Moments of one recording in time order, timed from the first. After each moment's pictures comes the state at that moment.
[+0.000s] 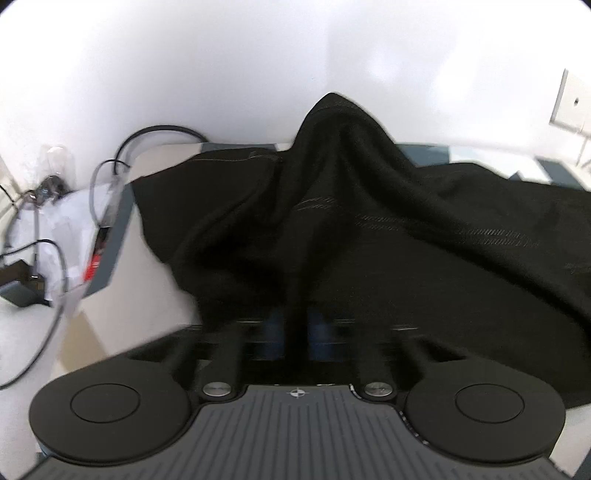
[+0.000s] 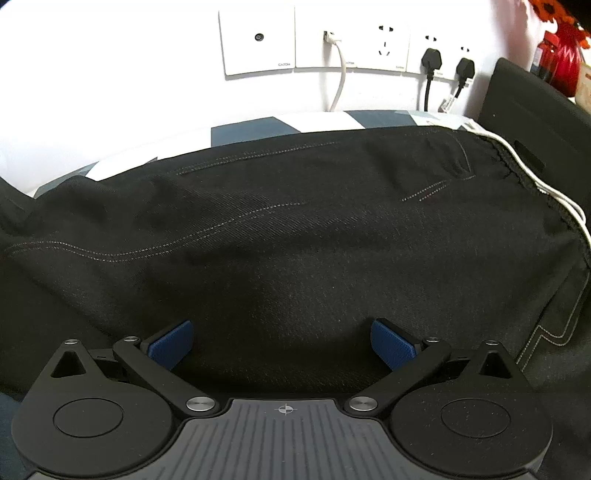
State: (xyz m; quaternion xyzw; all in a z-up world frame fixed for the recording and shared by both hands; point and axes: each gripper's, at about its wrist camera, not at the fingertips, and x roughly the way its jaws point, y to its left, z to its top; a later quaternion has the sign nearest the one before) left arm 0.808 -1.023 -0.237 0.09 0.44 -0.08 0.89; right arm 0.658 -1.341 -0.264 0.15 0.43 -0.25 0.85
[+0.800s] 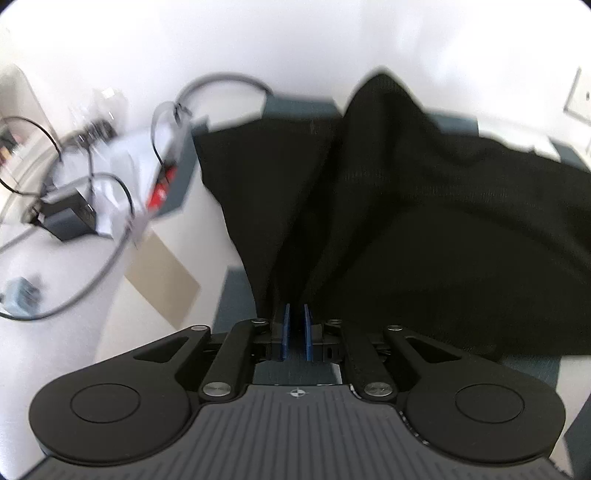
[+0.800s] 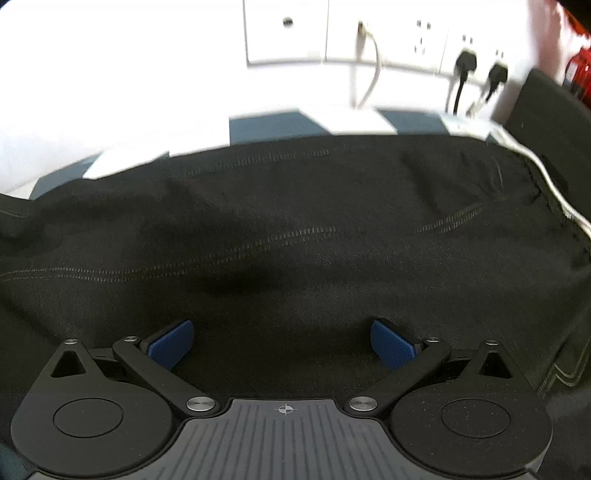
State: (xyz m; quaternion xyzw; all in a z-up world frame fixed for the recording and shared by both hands) left arm 0.763 -0.978 -0.209 0.07 0.46 -0.05 0.88; right arm 0.694 -1.354 -0.257 0.16 0.47 -0.23 0.84
